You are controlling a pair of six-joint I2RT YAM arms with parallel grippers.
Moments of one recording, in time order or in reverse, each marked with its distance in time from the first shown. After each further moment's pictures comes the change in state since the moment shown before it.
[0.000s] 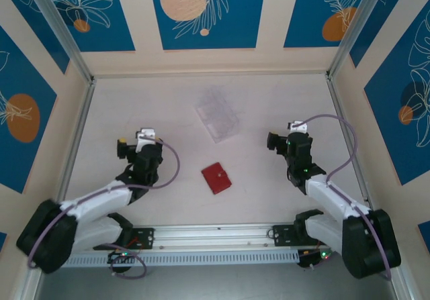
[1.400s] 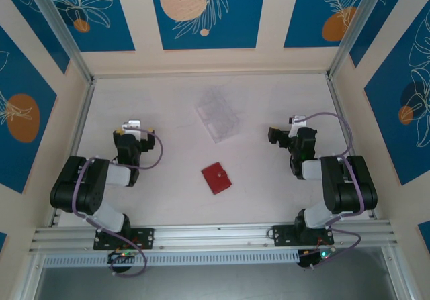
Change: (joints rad) left arm 0.449 0.408 -0.018 0.530 0.695 -0.014; right arm -0.225 0.456 0.000 0.541 -0.360 -0.108
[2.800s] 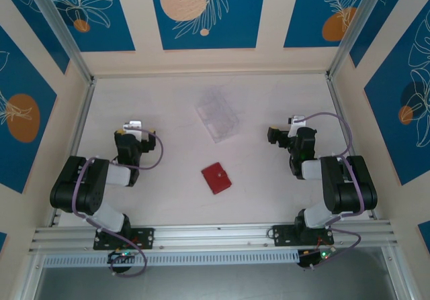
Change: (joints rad) left arm 0.000 0.000 0.000 -0.014 0.041 0.003; right arm 0.005 0.000 0.000 0.000 -0.002 0.000
